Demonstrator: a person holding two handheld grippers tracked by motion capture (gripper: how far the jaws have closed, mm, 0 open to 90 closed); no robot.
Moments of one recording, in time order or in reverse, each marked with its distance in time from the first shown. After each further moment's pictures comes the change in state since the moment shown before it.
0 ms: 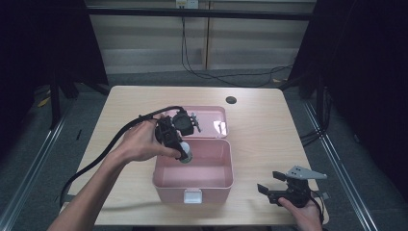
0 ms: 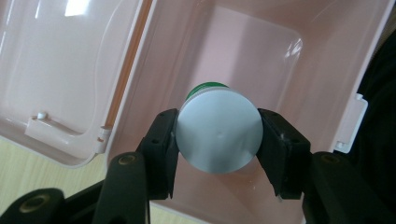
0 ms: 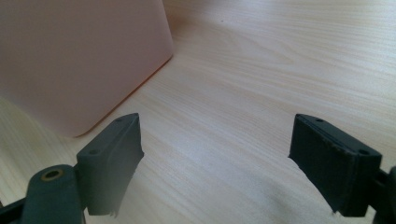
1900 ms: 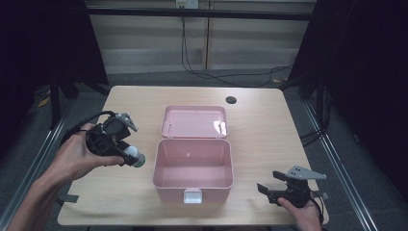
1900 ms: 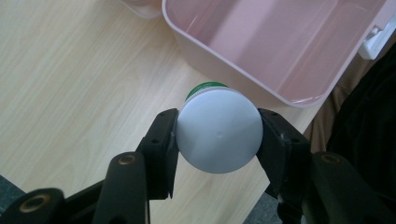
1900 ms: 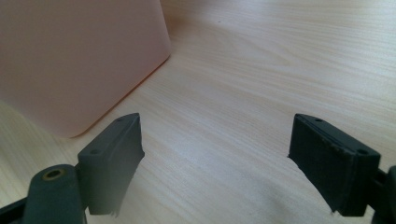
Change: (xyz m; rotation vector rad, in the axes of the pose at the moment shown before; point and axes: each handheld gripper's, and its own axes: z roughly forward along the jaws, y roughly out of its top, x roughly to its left) left arm 0.010 -0.126 -0.049 -0.074 0.049 -0.243; right arm 0.002 0.001 0.000 -0.002 -0.015 -0.009
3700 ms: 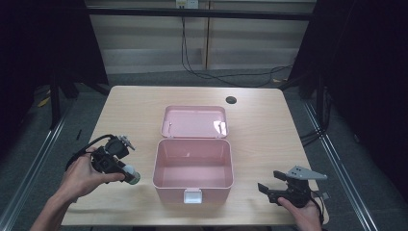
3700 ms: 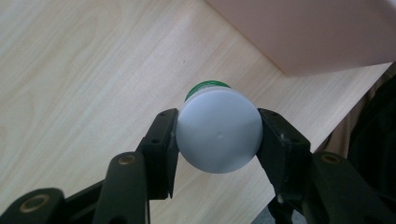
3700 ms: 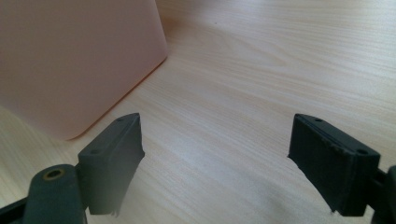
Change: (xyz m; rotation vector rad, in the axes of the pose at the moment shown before) left arm 0.013 -0.049 0.074 0.068 -0.028 -0.157; right arm -0.001 0.000 -0.001 -0.006 -0.012 0.007
